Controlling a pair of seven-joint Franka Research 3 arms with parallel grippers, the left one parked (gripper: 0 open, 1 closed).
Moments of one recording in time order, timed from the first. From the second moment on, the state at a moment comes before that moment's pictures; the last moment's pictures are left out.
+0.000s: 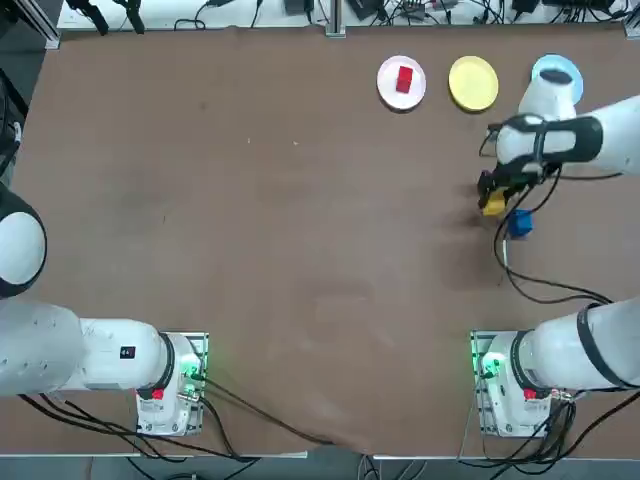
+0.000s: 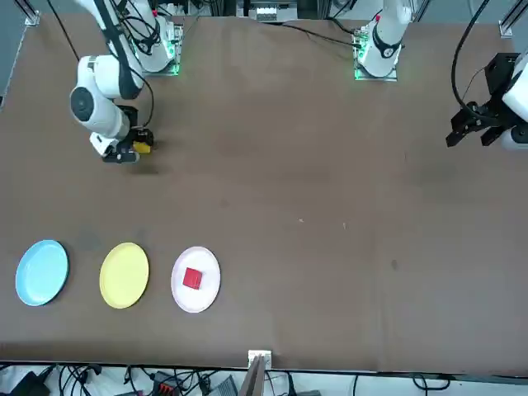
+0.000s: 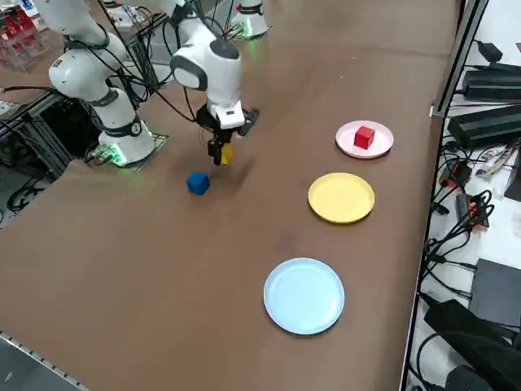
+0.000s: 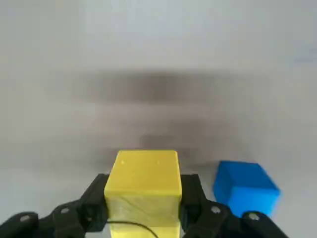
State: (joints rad) arm 0.05 0.03 0.00 -2.49 0.00 2.27 0.01
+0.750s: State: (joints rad) arm 0.00 0.45 -0.01 -1.58 0.00 1.74 0.01
